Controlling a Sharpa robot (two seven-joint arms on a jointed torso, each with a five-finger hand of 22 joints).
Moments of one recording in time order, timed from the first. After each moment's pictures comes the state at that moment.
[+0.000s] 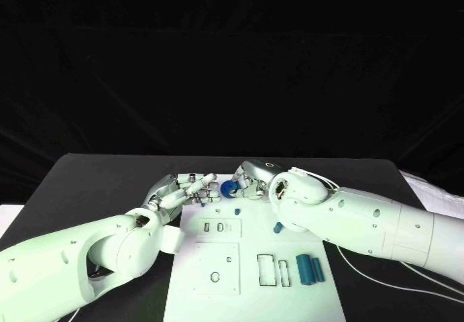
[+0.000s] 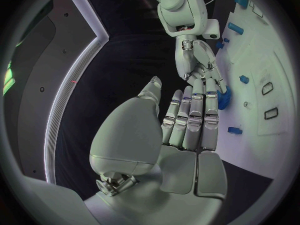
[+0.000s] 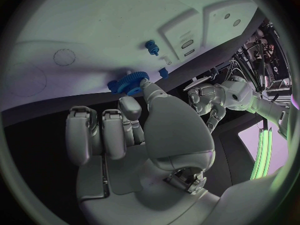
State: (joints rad) left arm 1.13 -0.90 0.00 1.71 -0.01 -0.37 0.41; left_hand 1.39 -0.03 0.03 0.16 0.12 0.97 0.22 0.10 0.07 1.07 0.16 0.08 0.07 1.13 0.11 0.16 0.16 0.17 1.00 0.22 0.23 0.08; right arm 1.23 -0.54 -0.01 1.35 -1.57 -0.30 -0.28; right_hand 1.28 -0.10 0.15 0.12 0.21 0.95 0.15 0.06 0.07 1.33 0.06 1.07 1.14 1.47 -0.02 1.46 1.31 0.07 1.41 0.09 1.48 1.31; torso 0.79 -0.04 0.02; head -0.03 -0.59
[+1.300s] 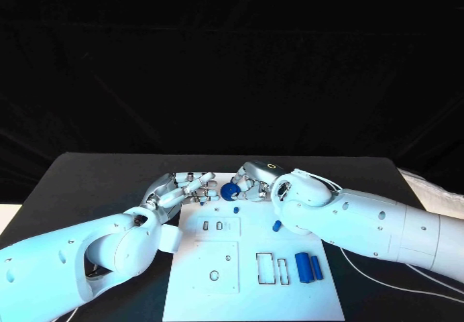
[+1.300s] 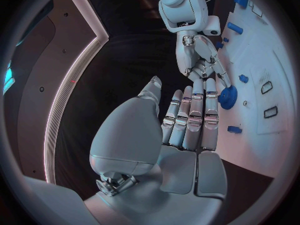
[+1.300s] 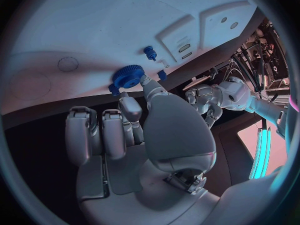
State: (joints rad) left arm 1.13 -0.90 0.00 1.71 -0.01 -0.37 0.41; left_hand 1.39 -0.03 0.03 0.16 0.12 0.97 0.22 0.10 0.07 1.07 0.16 0.08 0.07 1.13 0.11 0.16 0.16 0.17 1.00 0.22 0.23 0.08; right arm 1.22 -0.58 -0.01 1.40 -1.57 -0.33 -0.29; right_hand 1.28 -0.10 0.13 0.13 0.21 0.96 0.15 0.07 0.07 1.34 0.06 1.08 1.15 1.47 -0.02 1.46 1.31 0.07 1.42 0.09 1.48 1.31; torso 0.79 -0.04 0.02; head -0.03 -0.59
